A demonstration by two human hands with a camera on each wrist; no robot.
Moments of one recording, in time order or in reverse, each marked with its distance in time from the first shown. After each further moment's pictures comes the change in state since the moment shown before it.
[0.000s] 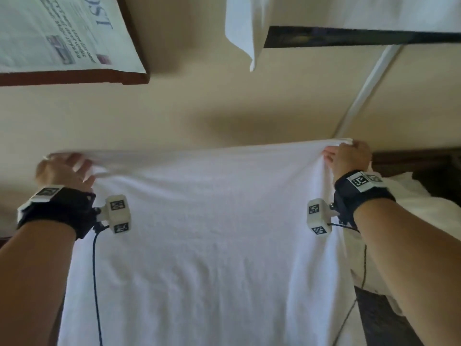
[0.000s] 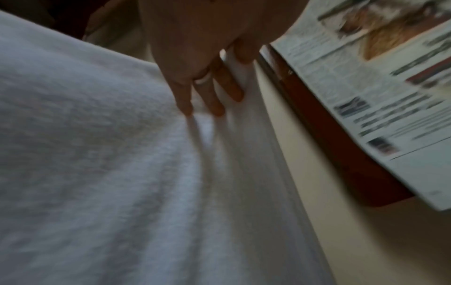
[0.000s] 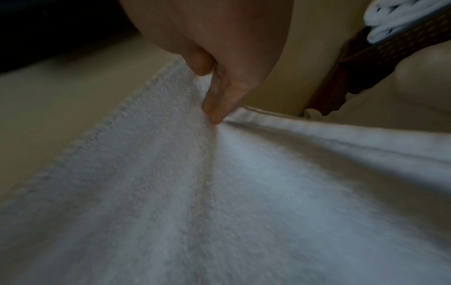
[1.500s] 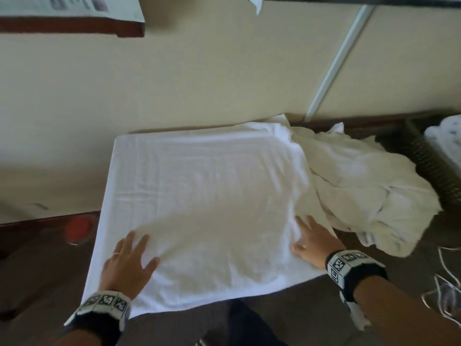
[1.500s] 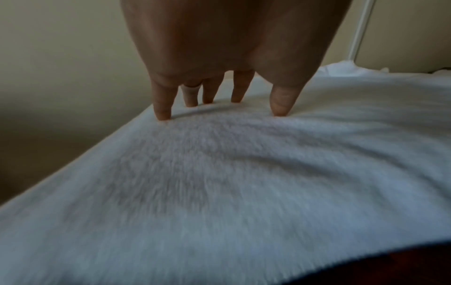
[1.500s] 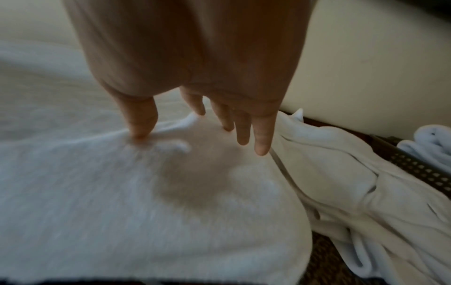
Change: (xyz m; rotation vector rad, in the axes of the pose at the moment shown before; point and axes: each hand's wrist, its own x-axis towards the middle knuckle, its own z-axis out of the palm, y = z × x) left_hand -0.146 -0.164 -0.211 1.877 -0.749 0.409; right_hand -0.210 0.194 -0.113 -1.479 -0.725 -0.083
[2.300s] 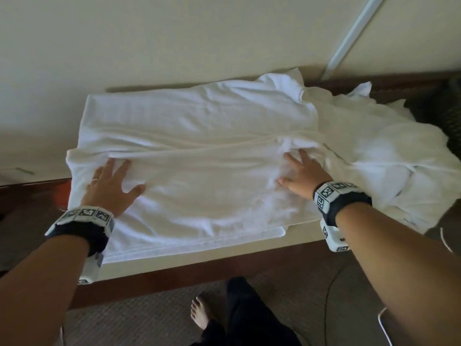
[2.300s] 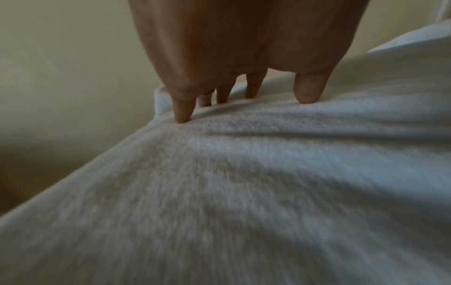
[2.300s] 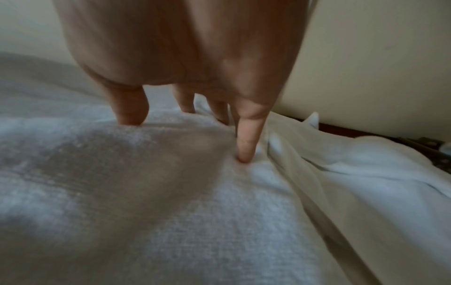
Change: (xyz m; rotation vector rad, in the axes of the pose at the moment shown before) left_hand 0.129 0.021 -0.047 -0.058 -0.008 -0.076; right_hand 0.116 -0.017 -0.069 0.034 0.034 -0.016
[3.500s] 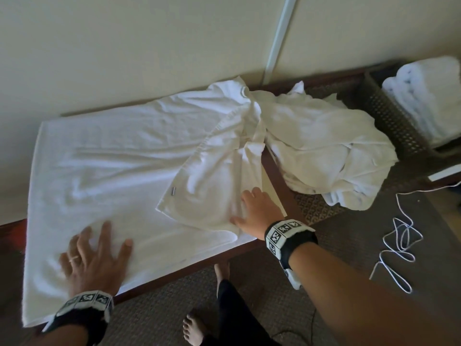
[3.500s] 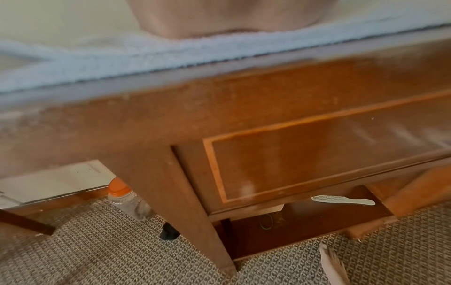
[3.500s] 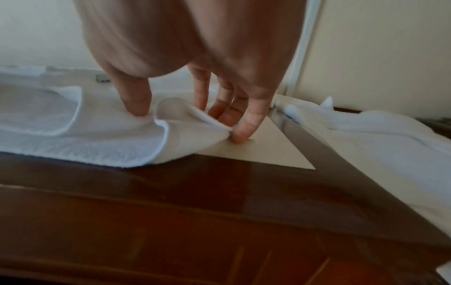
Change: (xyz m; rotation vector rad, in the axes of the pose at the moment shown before) left_hand -0.120 0.006 0.094 -0.065 0.263 -0.009; right_hand -0.112 -0.022 0.081 0.093 0.221 -0.118
